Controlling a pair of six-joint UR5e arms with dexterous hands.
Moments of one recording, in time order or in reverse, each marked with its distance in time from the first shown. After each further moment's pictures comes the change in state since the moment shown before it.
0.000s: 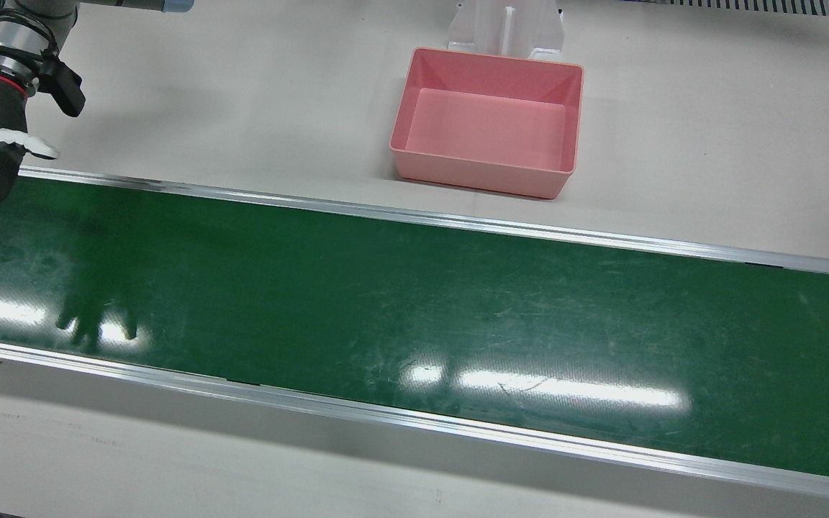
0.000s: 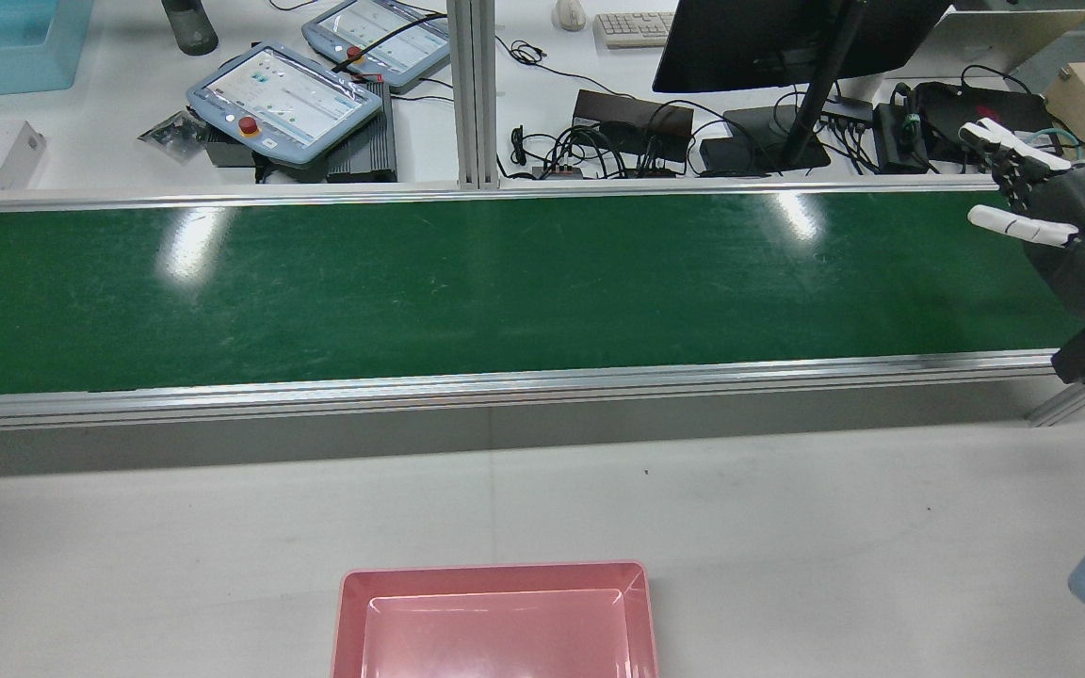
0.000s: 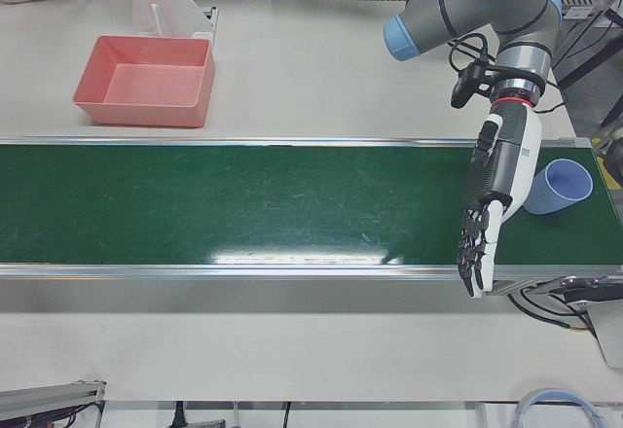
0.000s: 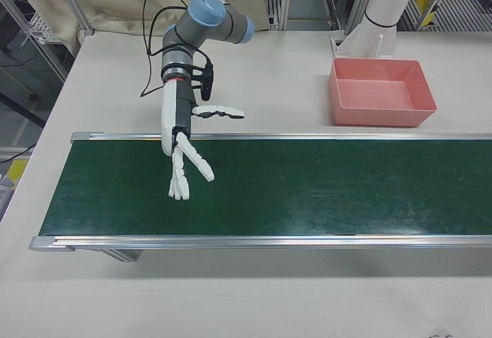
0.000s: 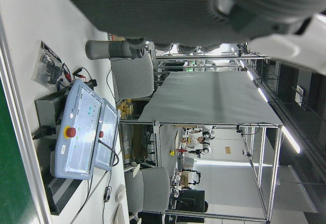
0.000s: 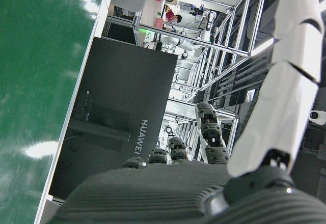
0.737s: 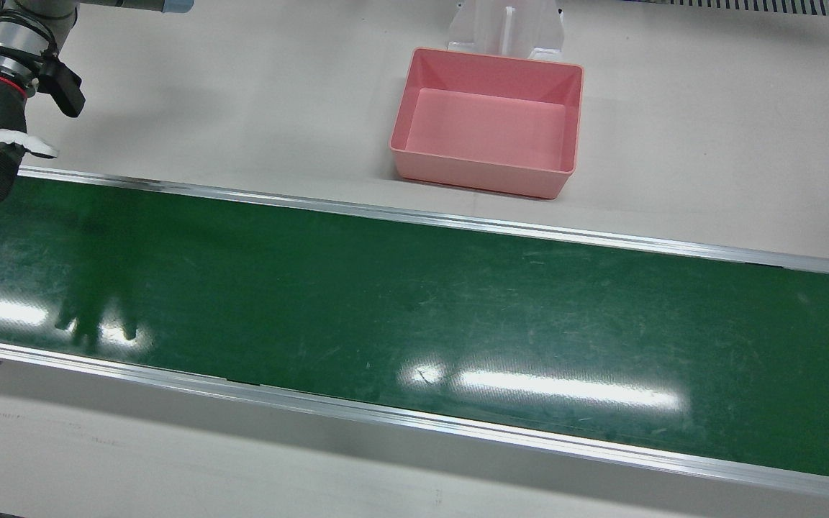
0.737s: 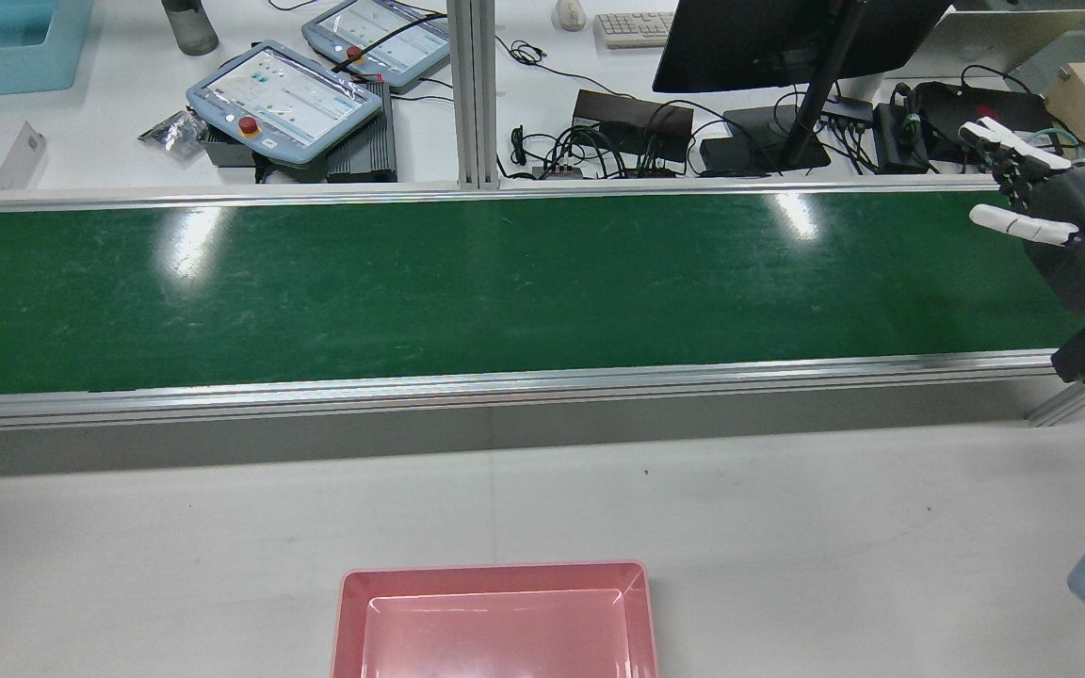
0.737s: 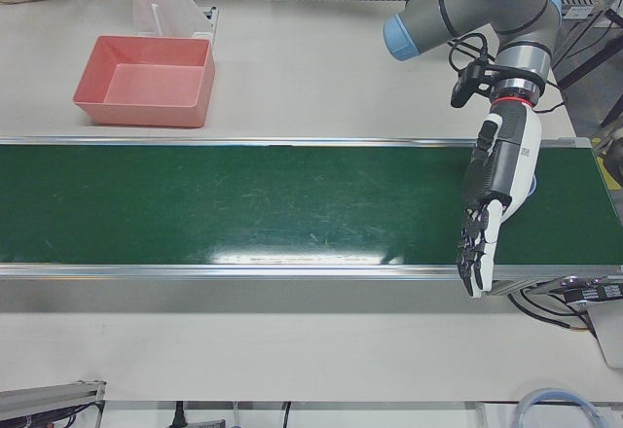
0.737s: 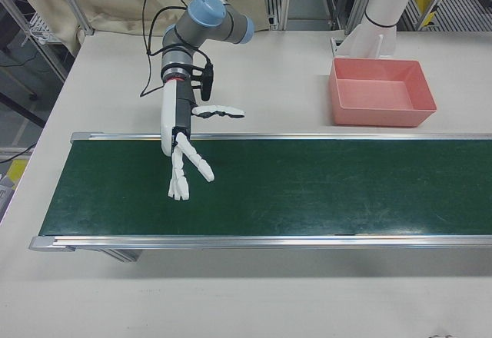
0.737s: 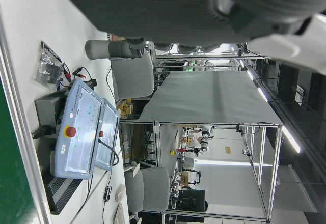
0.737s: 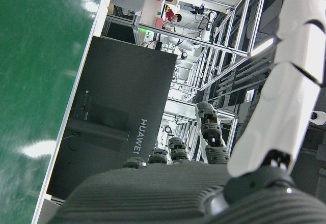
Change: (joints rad) left arm 0.000 0.000 -0.001 0.001 0.001 0.000; right arm 0.002 0.002 0.000 -0.001 0.000 -0.005
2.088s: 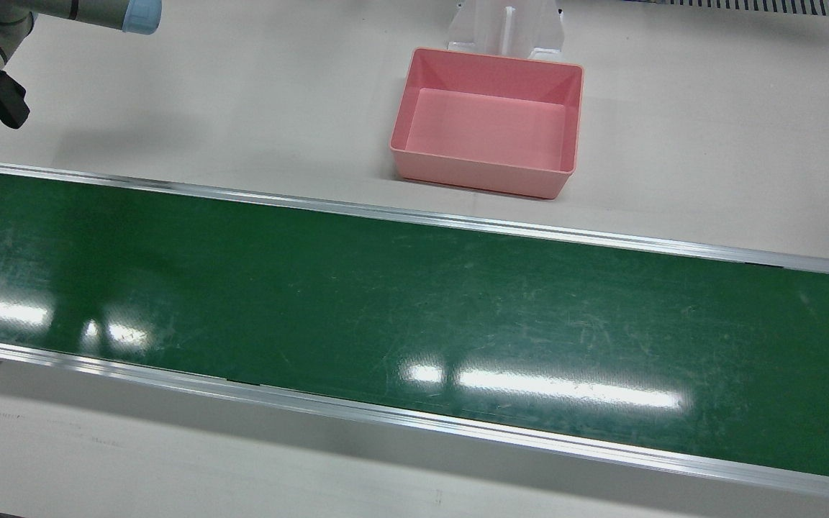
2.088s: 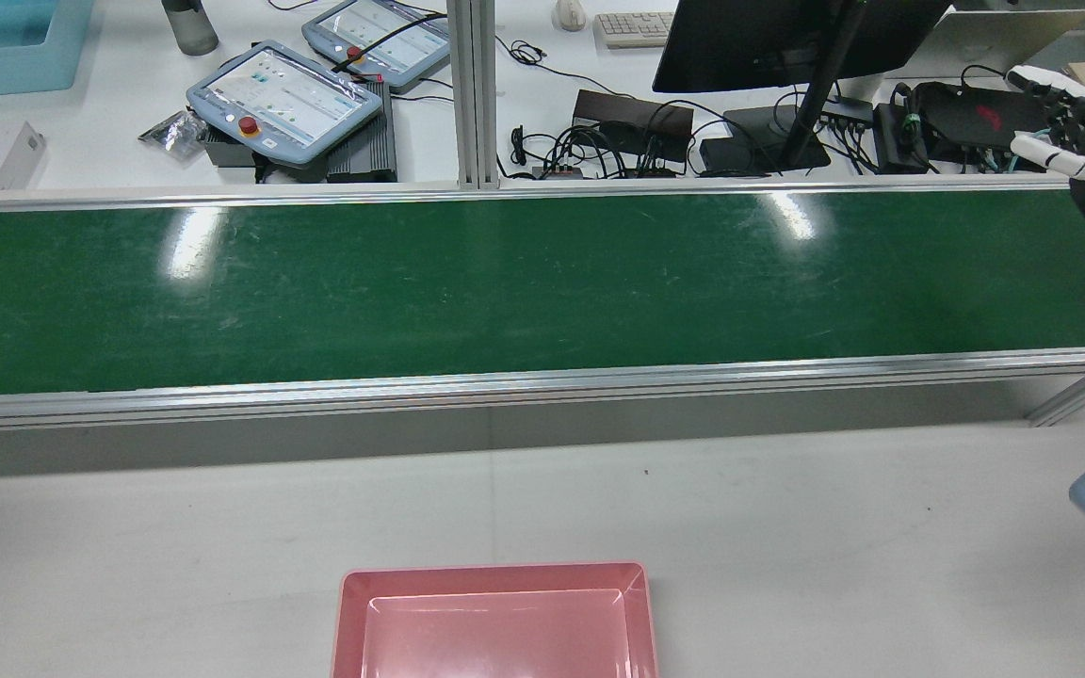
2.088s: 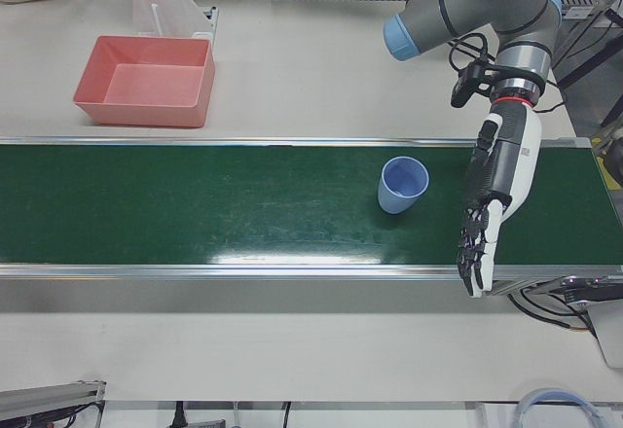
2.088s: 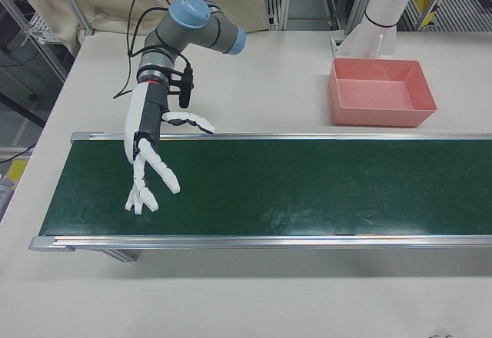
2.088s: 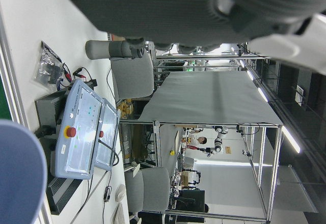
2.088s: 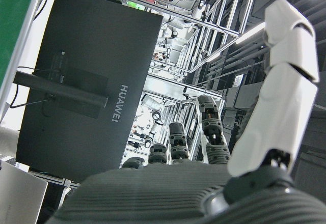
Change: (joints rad) left arm 0.000 0.001 0.000 -0.001 0.000 0.000; right arm 0.156 0.086 -0.087 0.000 -0.072 -0.020
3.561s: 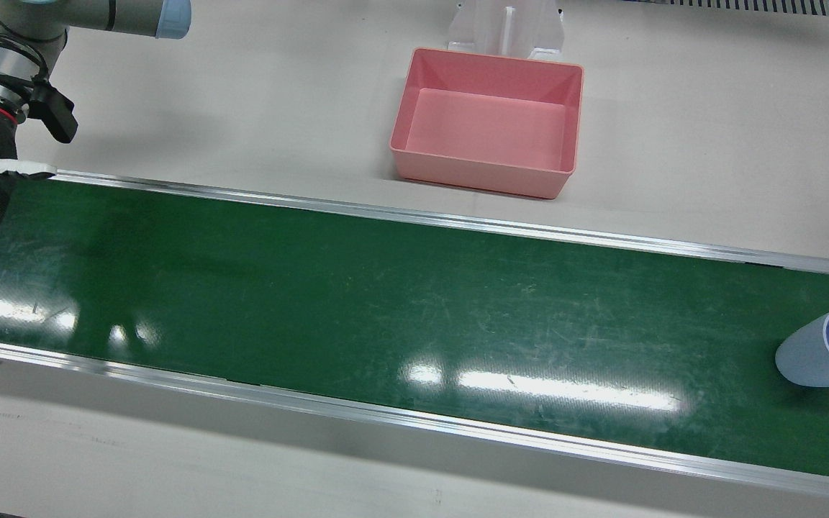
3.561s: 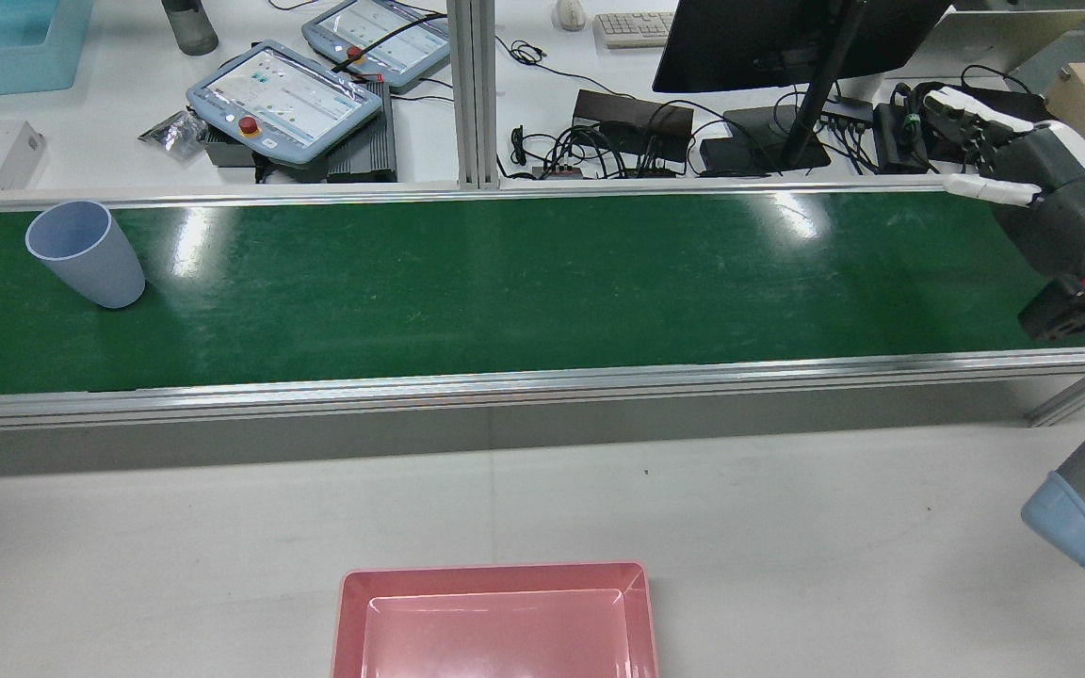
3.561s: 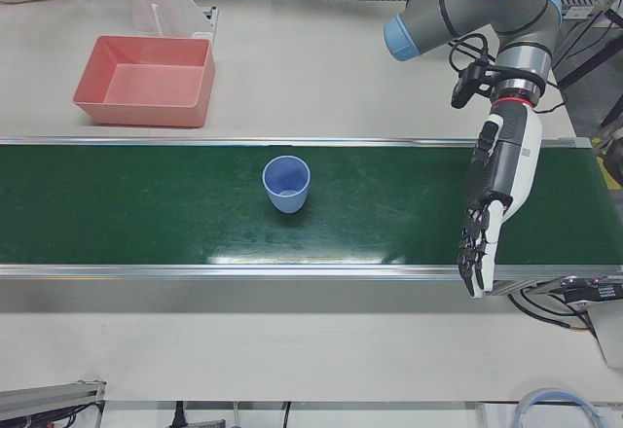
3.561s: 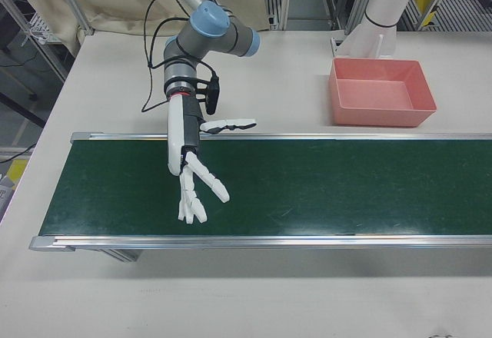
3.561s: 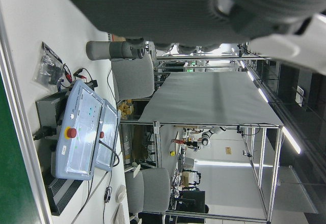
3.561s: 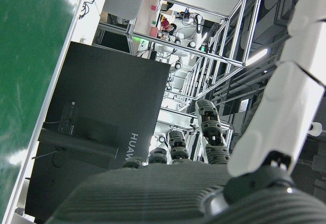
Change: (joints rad) left arm 0.000 0.000 0.003 0.000 -0.001 0.000; right arm -0.096 0.042 -0.003 -0.001 -0.009 0.003
